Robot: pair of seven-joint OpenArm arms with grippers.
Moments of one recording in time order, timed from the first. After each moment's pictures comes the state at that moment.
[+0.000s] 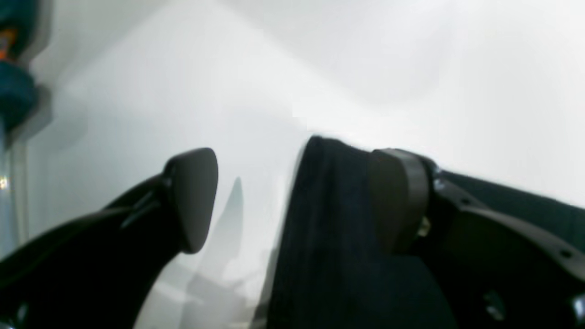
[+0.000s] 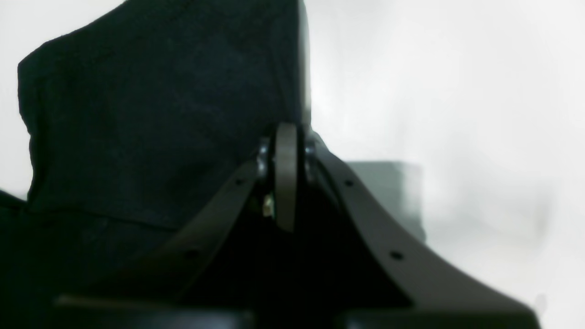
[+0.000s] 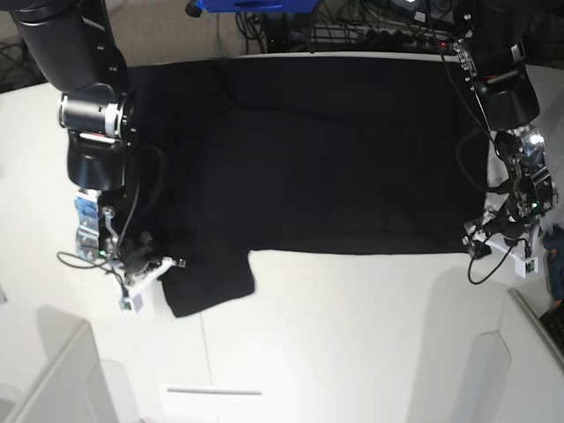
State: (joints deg) left arm -15.4 -23.4 -22.3 59.8 -19.2 -13.2 38.7; right arm 33.9 9.2 9.2 32.7 8.3 21.5 -30.9
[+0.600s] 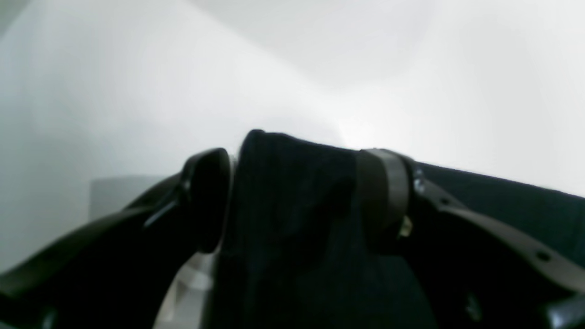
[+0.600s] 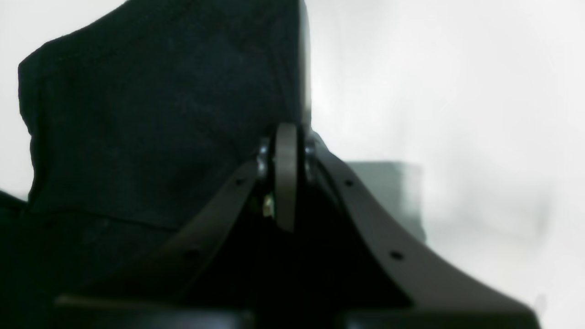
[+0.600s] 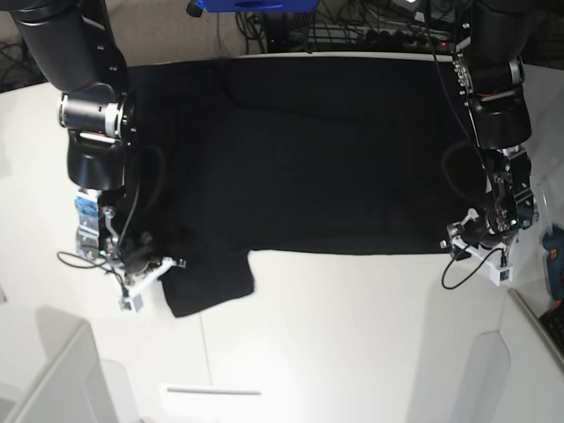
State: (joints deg) left arm -20.8 -22.6 -13.9 51.3 -18.7 -13.0 38.3; right arm 33.9 9.2 9.4 32.7 8.3 21.5 -30.8
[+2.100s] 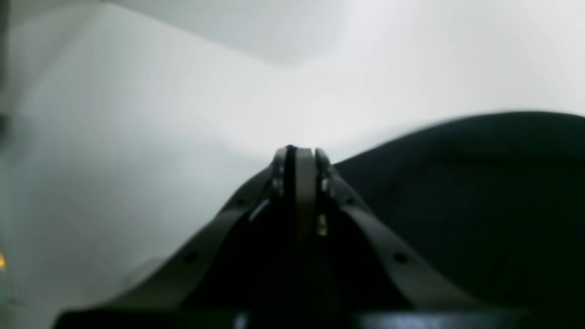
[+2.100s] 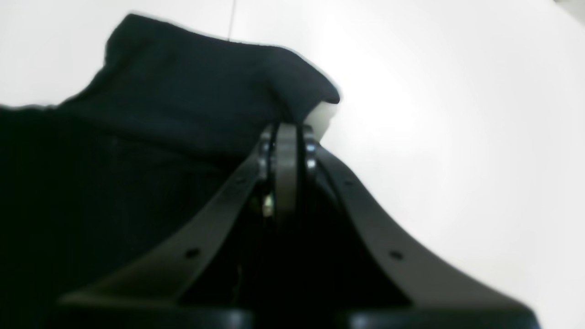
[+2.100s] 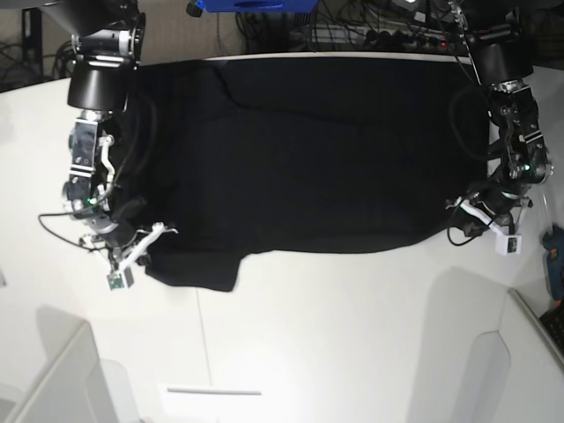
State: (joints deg) left arm -0.9 -22.6 -21.2 79.1 -27.4 -20.8 39.6; right arm 11.6 9.0 9.4 76.0 7.4 21.3 -38.7
